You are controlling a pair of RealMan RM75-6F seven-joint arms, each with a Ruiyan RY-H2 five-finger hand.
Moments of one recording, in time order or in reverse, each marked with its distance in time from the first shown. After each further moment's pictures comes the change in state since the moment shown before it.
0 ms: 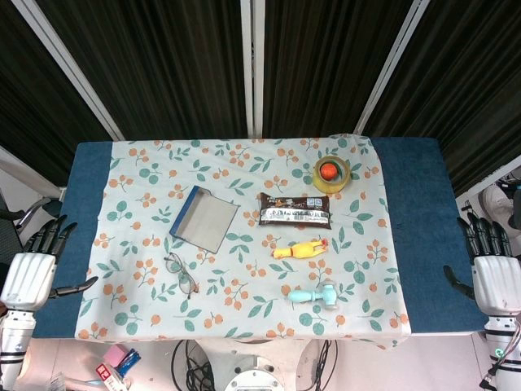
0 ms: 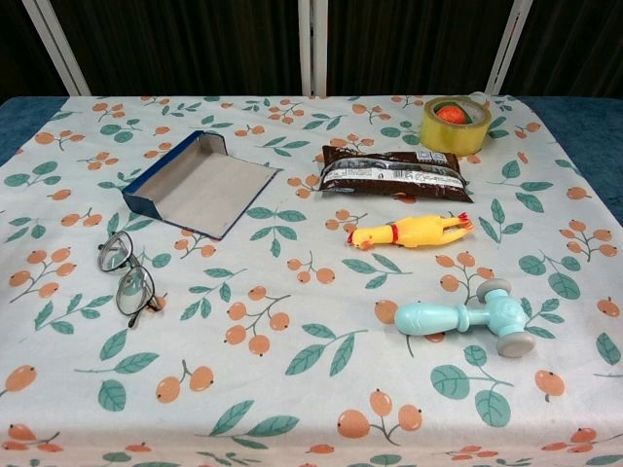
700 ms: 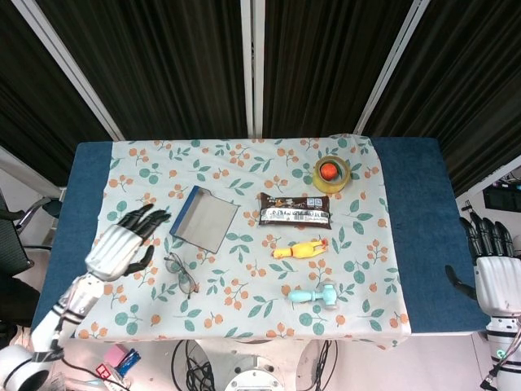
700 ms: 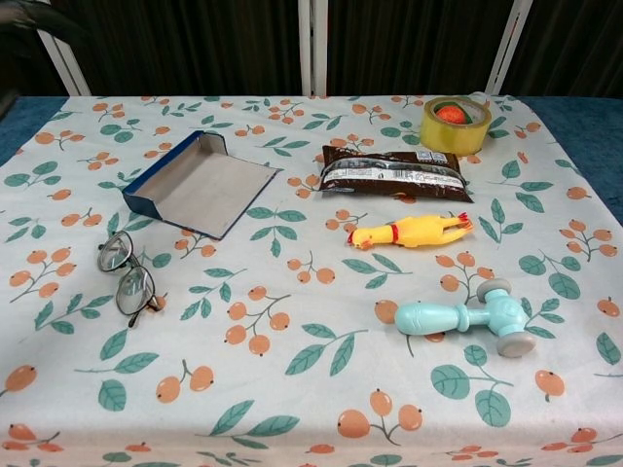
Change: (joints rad) left arm -0.312 -0.053 -0.056 -0.078 0.121 -0.325 -0.062; right arm -0.009 0.004 0.004 -0.004 -0.004 0.016 0.003
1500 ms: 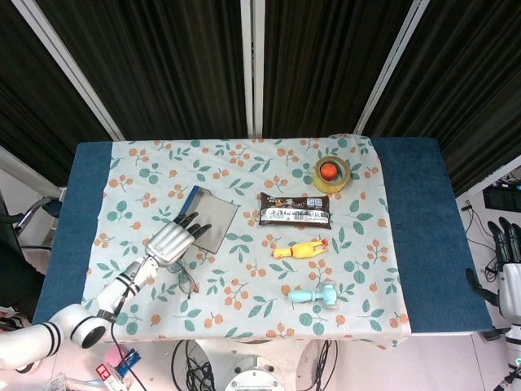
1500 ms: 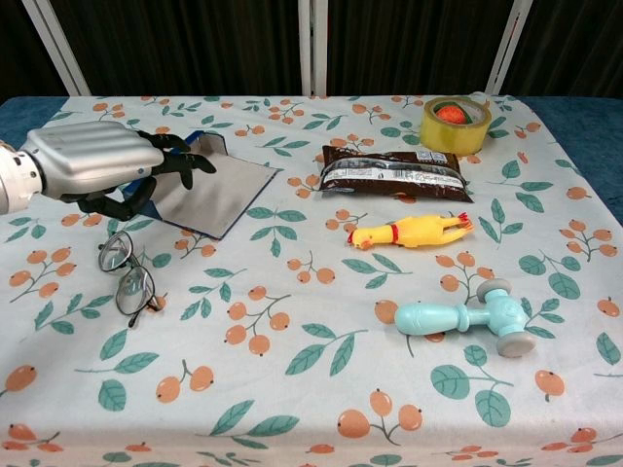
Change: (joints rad) left arm -0.223 -0.302 0.019 0.333 -0.182 -0.305 0.368; right arm -0.046 -0.006 0.011 0.069 0.025 0.046 0.093
